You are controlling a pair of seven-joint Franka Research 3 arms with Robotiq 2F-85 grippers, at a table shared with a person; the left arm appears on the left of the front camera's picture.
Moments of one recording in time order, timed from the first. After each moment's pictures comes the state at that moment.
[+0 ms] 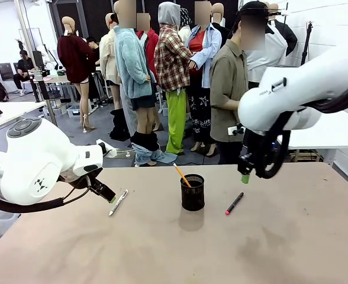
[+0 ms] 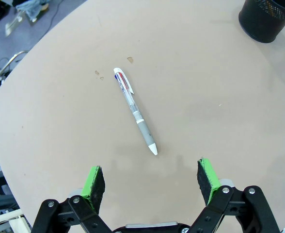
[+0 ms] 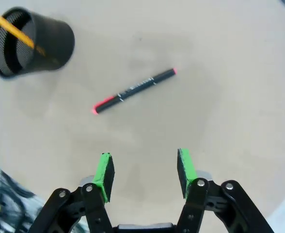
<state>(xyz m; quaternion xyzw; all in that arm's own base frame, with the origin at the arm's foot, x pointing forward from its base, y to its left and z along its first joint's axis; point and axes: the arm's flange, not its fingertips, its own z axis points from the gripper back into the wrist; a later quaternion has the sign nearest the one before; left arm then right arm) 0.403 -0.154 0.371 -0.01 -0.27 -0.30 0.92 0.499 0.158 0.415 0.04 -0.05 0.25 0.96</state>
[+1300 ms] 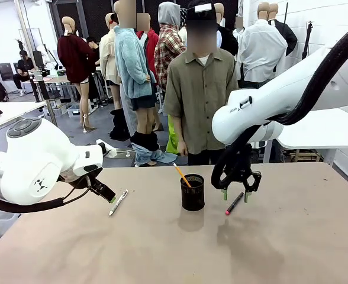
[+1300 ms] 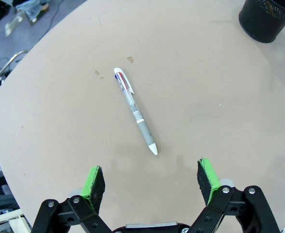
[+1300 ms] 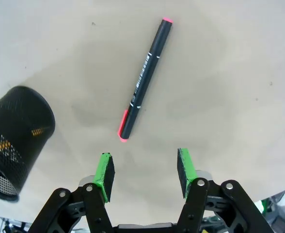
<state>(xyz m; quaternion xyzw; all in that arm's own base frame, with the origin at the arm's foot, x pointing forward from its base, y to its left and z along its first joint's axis) 0.403 -0.154 0.371 -0.01 -0.27 -0.30 0.92 0.514 0.215 0.348 0.01 0.06 -0.12 0.99</state>
